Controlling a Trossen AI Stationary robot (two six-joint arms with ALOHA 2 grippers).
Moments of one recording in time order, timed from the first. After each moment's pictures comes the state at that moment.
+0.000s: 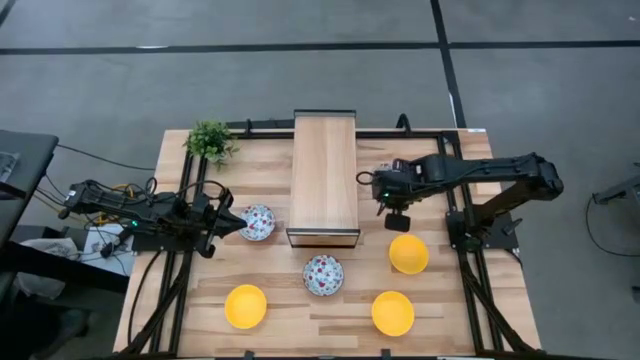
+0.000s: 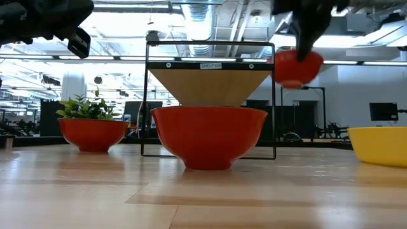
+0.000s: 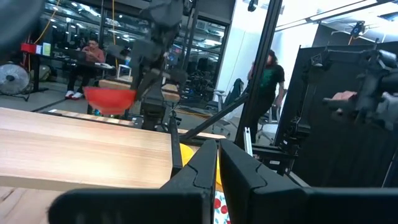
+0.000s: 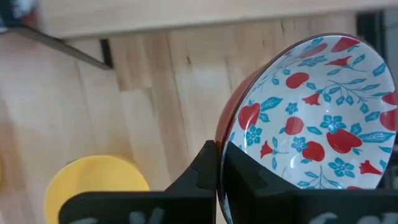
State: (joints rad) left arm -0.26 0.24 0.06 0.36 -0.08 -0.16; right arm 0.03 1.41 1.37 -1.28 0.20 0.07
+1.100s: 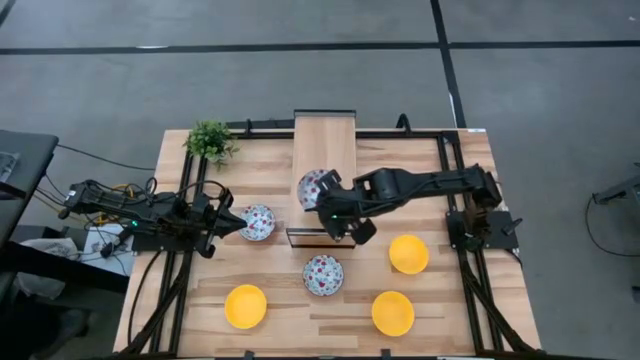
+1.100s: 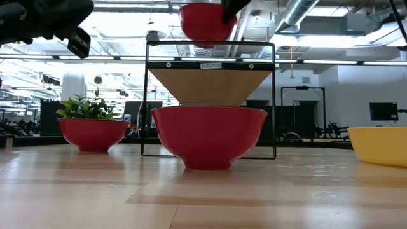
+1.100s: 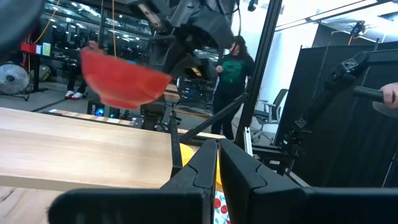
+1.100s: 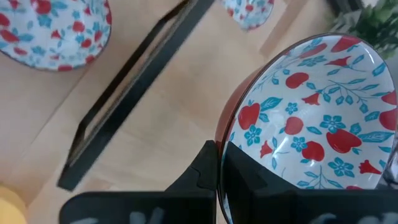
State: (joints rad) left arm -0.26 0.24 0.06 0.36 -0.08 -0.16; right arm 0.17 1.91 2.05 -1.32 0.30 -0.67
